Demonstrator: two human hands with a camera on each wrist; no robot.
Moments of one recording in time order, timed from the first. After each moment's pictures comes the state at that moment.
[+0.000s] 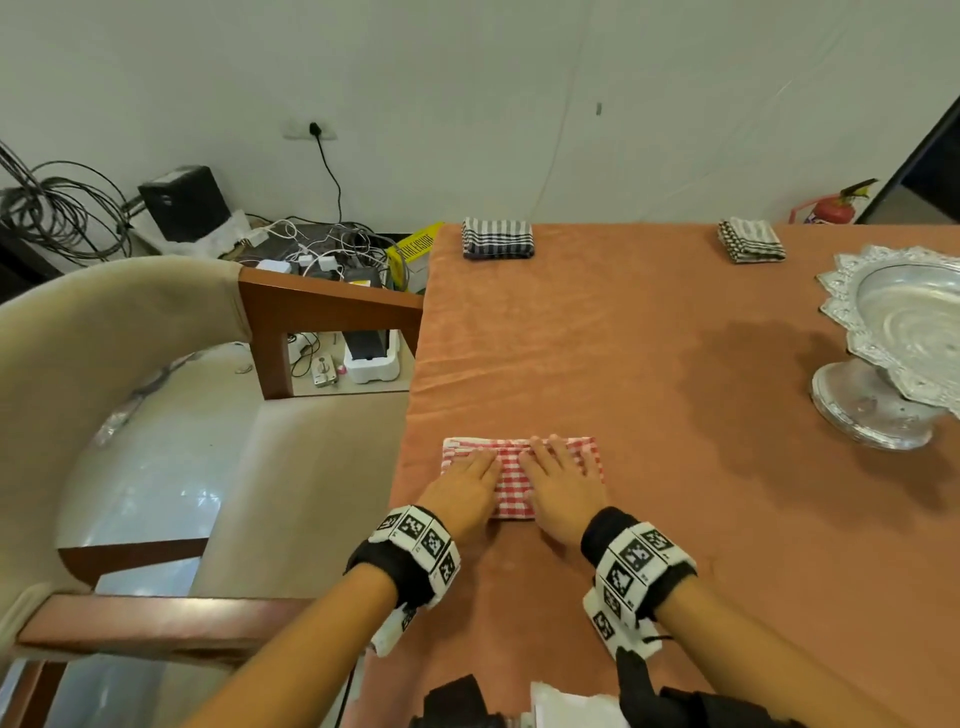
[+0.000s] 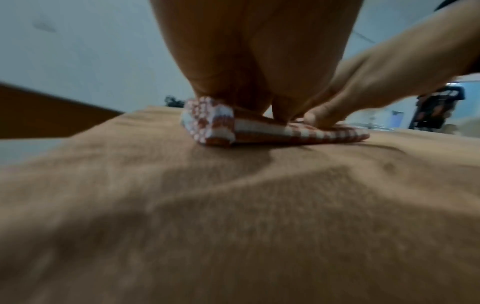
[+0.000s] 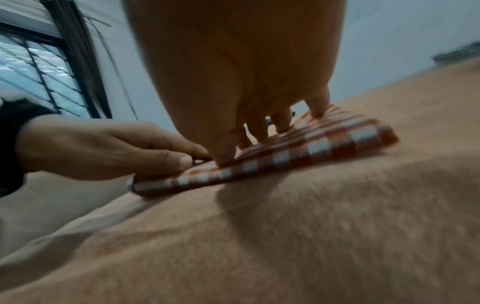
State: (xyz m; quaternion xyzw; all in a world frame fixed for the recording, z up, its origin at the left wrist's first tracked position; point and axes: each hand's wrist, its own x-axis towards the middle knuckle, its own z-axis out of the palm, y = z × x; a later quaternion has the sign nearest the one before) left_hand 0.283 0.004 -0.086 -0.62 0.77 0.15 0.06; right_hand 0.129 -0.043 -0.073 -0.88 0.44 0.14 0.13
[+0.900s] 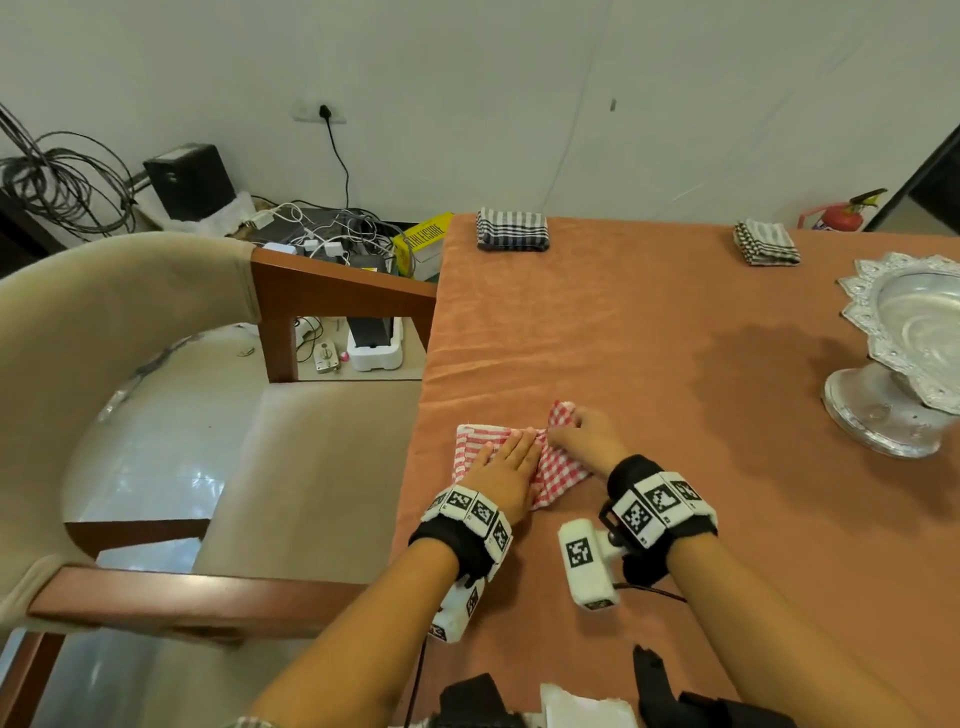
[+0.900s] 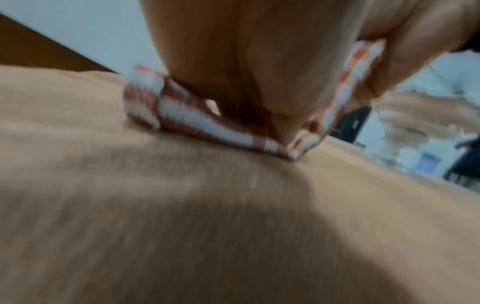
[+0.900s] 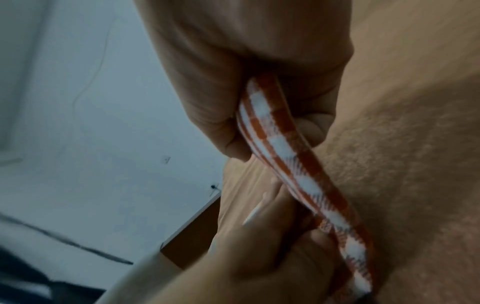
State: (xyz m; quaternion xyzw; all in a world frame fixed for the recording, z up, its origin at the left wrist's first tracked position) left_hand 0.256 -0.007 -0.081 -0.66 0.71 0.24 0.07; right_hand 0.144 -0.081 -0.039 -0.59 0.62 -0.12 0.50
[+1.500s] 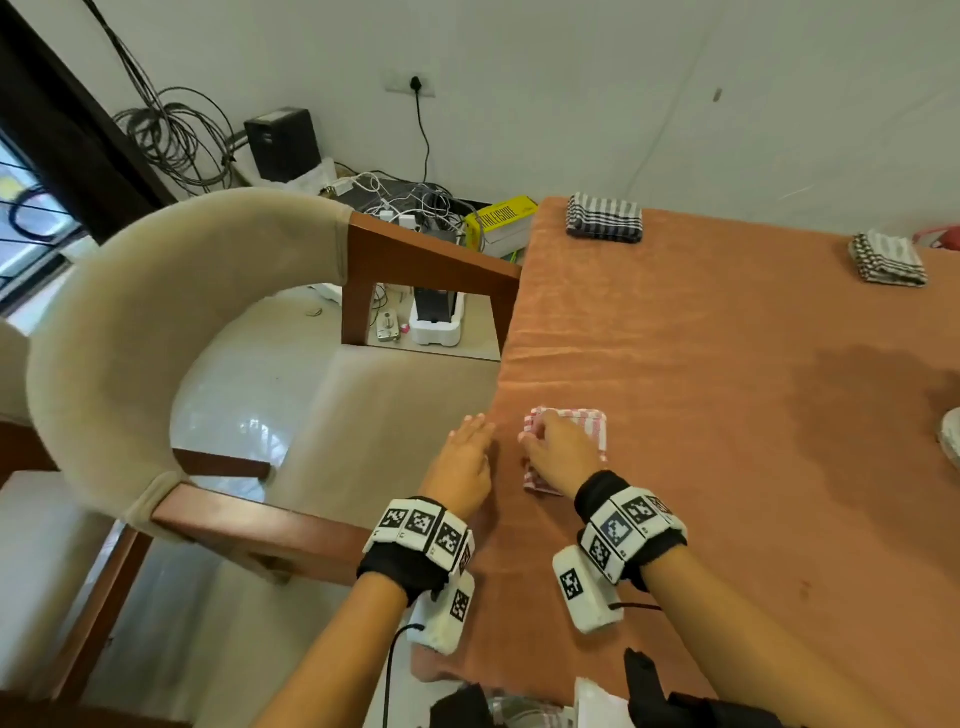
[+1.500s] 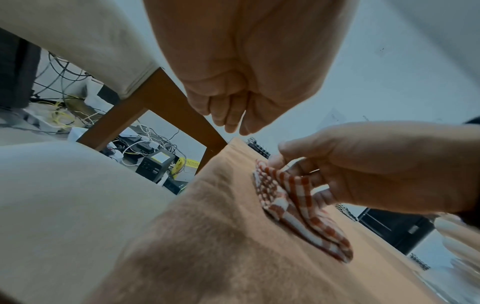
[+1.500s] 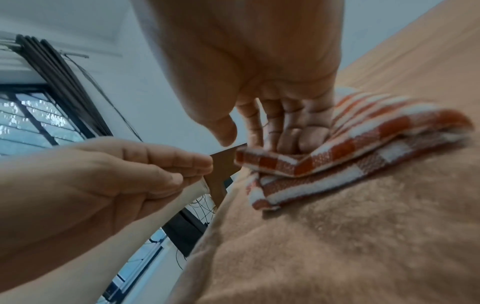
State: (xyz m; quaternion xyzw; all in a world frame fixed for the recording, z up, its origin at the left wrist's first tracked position) left_hand 0.352 0.071 -0.069 -0.77 0.55 0.26 -0.18; right_hand 0.236 -0.019 -0.056 -0.80 0.50 -0.02 0.34
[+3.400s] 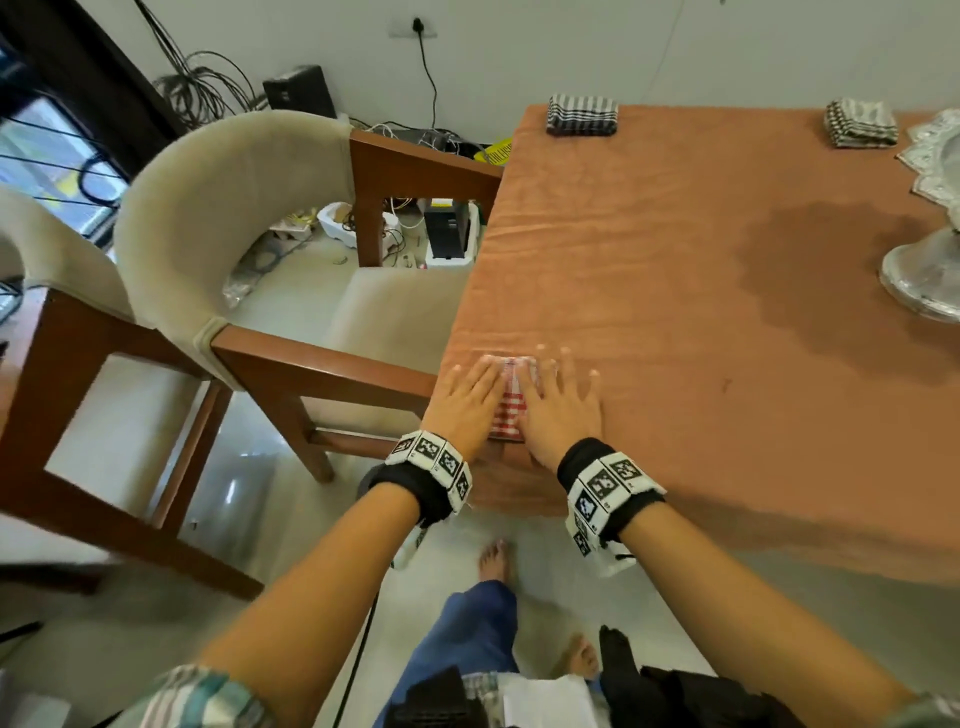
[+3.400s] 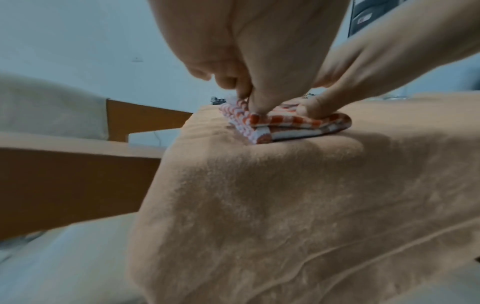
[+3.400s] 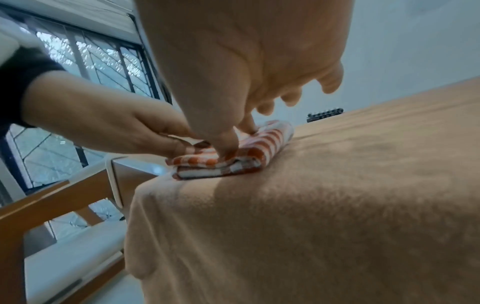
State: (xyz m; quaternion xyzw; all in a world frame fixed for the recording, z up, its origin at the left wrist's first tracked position) left_hand 0.230 0.190 -0.067 -0.75 0.64 0.09 0.14; right_hand 0.110 0.127 -0.079 -0.90 0.42 0.07 0.10
